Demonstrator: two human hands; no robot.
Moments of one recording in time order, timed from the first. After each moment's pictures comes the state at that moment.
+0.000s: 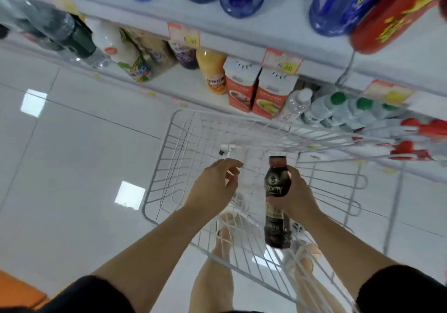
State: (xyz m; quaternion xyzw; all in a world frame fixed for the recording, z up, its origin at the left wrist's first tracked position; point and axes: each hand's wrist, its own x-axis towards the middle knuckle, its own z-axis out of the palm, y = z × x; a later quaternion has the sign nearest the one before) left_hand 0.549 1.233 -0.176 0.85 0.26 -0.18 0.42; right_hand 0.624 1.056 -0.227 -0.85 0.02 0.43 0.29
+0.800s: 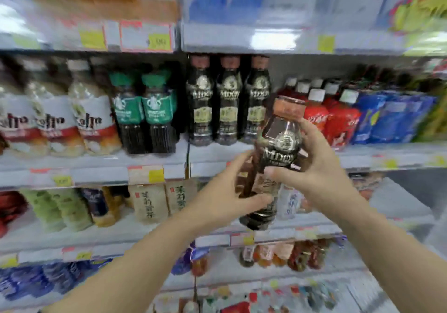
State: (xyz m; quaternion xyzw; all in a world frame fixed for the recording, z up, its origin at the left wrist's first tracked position) left_hand 0.737 1.063 0.357 0.77 -0.22 -0.03 0.60; right_hand 0.730 0.892 0.402 -0.77 -0.20 -0.11 0.59
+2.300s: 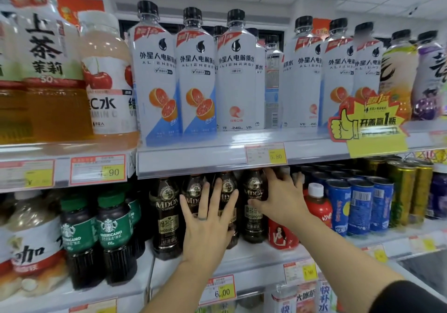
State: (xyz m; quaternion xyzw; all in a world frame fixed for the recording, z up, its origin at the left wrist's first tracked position) left_hand 0.883 1.031 0.390 0.90 -0.11 0.42 -0.09; right_hand 0.900 0.857 0.459 -0.95 -0.06 -0.28 0.12
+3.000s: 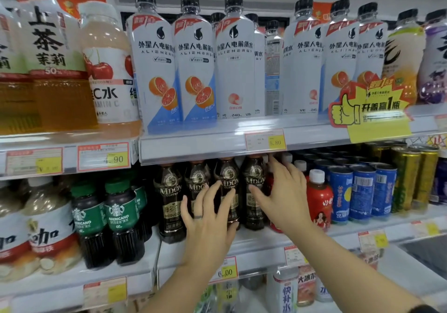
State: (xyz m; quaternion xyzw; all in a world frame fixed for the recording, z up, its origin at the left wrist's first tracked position) left_hand 0.856 1.031 0.377 0.88 -0.13 0.45 0.03; right_hand 0.877 0.865 0.433 -0.87 -0.10 -0.44 0.22
